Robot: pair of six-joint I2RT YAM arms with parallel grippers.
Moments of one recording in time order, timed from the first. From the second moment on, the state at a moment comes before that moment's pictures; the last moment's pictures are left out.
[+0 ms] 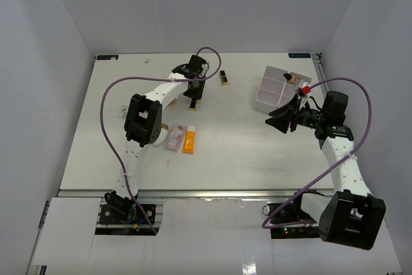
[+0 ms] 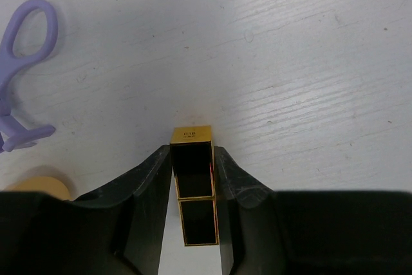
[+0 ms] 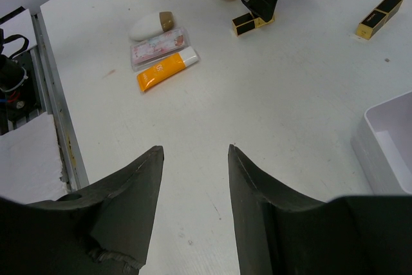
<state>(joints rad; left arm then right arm) -0.48 2.38 2.05 -0.69 -0.13 -0.13 -0.15 1.07 0.75 -0.21 -1.25 -0.28</state>
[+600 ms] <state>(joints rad) -0.50 2.37 2.04 -0.69 -0.07 -0.12 -0.19 1.07 0.75 -0.21 -1.26 -0.27</state>
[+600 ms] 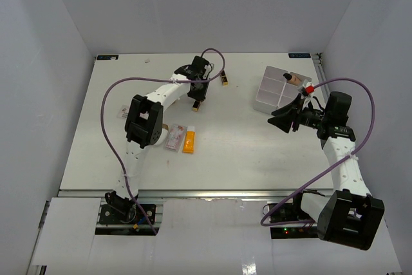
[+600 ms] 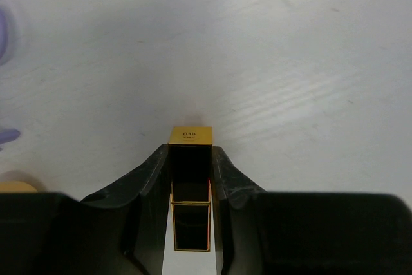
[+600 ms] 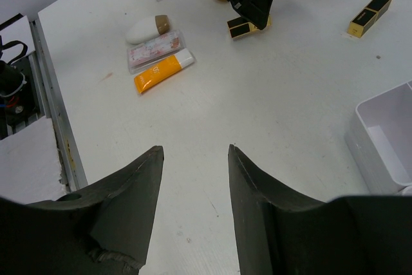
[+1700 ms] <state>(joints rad) -0.63 1.68 1.09 0.42 0.33 -0.82 0.17 1.14 0.86 -0.08 -0.80 0.15</state>
